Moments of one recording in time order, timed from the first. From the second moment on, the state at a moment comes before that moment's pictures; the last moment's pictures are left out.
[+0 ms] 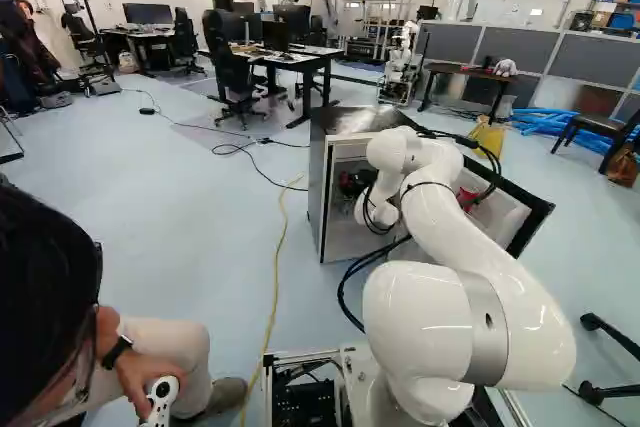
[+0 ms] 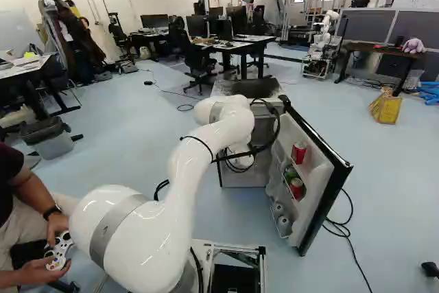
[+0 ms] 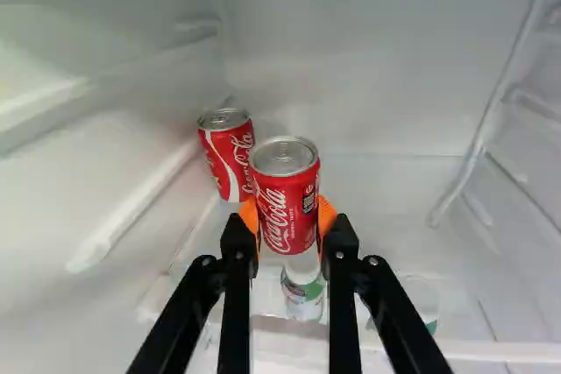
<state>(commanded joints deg) -18.0 -87.0 -96.2 -32.7 64.5 9.0</state>
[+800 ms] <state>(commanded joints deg) -19.7 -78.7 -80.4 -32.7 64.5 9.0</state>
